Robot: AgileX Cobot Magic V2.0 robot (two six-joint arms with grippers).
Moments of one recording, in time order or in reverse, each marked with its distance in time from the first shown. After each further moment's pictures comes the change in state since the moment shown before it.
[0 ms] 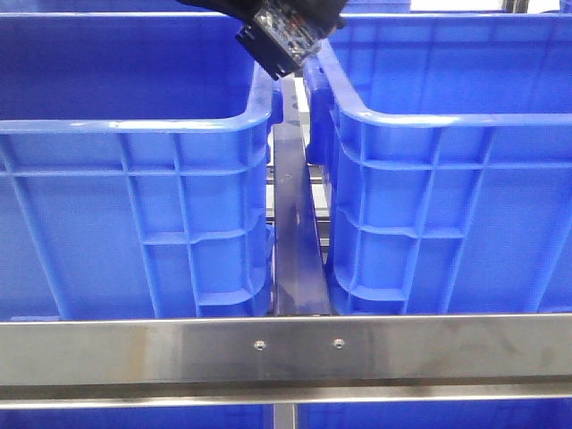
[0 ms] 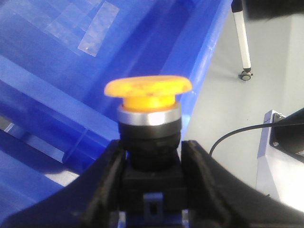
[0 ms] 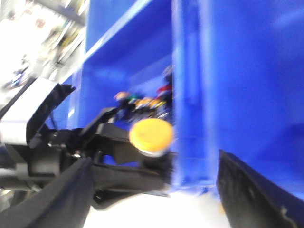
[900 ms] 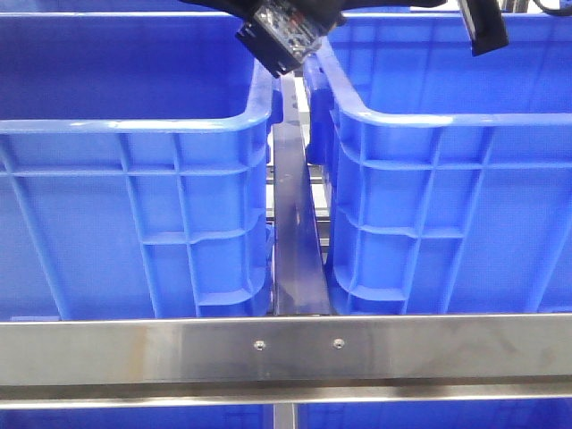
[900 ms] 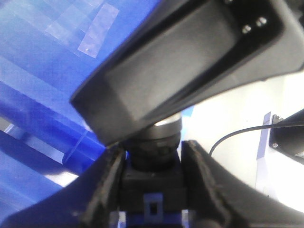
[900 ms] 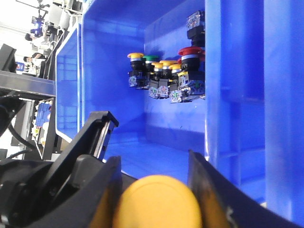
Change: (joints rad) left arm 0.000 0.000 0.000 -0.004 -0.001 0.000; right arm 0.170 0.390 -0.144 0.224 -0.012 -0.205
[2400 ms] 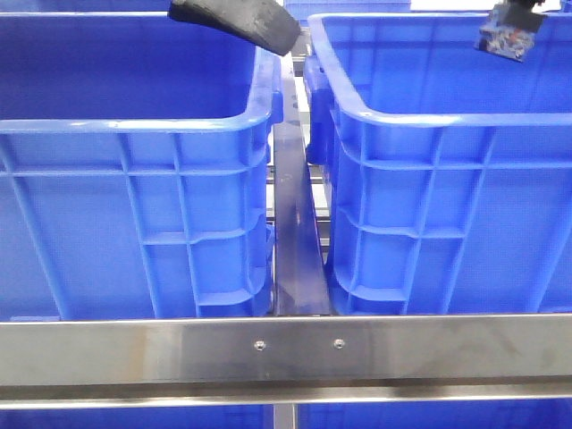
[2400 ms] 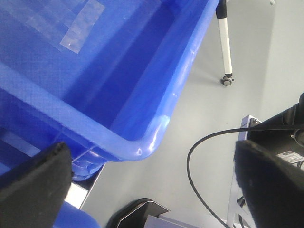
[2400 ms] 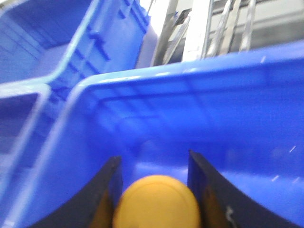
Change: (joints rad) left arm 0.000 -0.002 0.000 -0.039 0.041 -0.041; right arm -0.450 0.132 -0.138 0.015 -0.138 -0.732
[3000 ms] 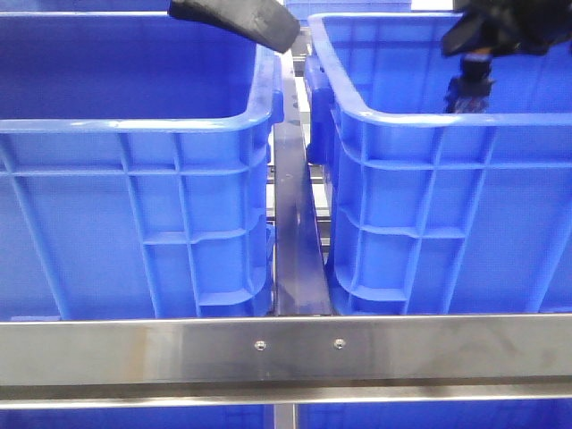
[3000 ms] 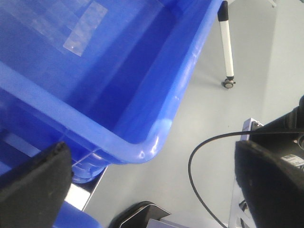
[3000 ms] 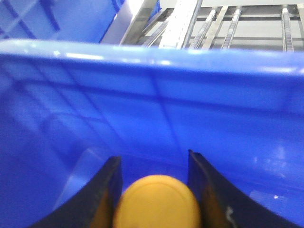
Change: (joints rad) left arm 0.000 -0.002 0.000 -0.002 -0.012 -0.002; right arm 0.091 0.289 -0.094 0.341 -0.145 -0.555
